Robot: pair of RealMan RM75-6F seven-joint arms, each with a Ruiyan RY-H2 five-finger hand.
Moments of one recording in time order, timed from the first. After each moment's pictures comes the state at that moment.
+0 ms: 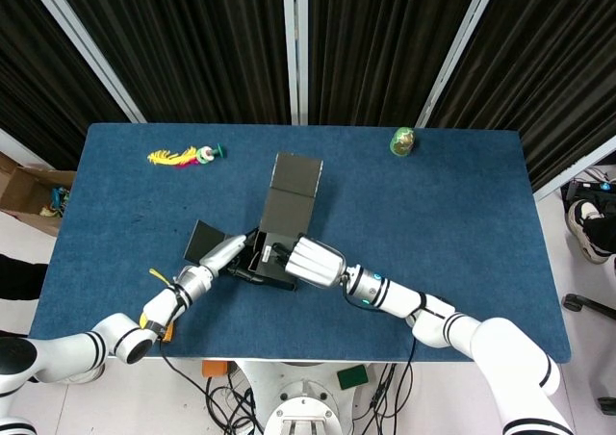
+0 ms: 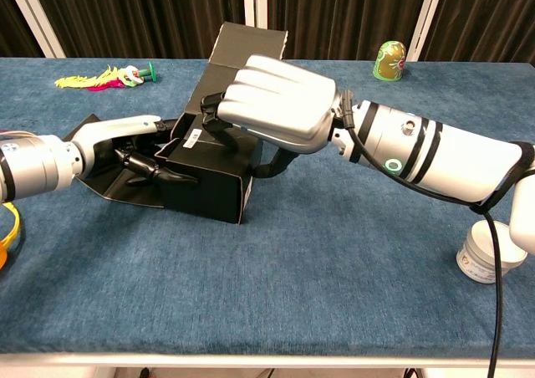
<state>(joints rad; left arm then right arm) -0.77 -1.63 -0.06 -1.21 1.44 0.75 -0.83 1.00 -1.94 -0.04 -0.71 -1.83 1.28 -0.09</state>
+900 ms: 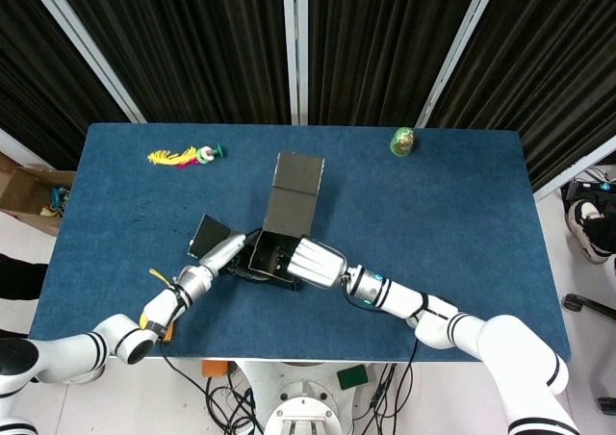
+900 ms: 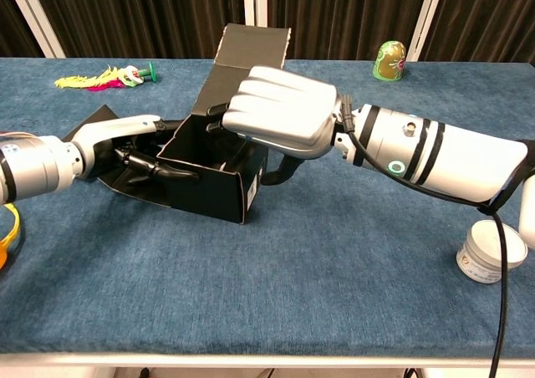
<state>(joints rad) -0.76 -1.64 -0.06 -1.20 1.43 0.77 -0.82 1.00 -1.90 -0.04 -0.79 -1.82 1.23 -0.13</state>
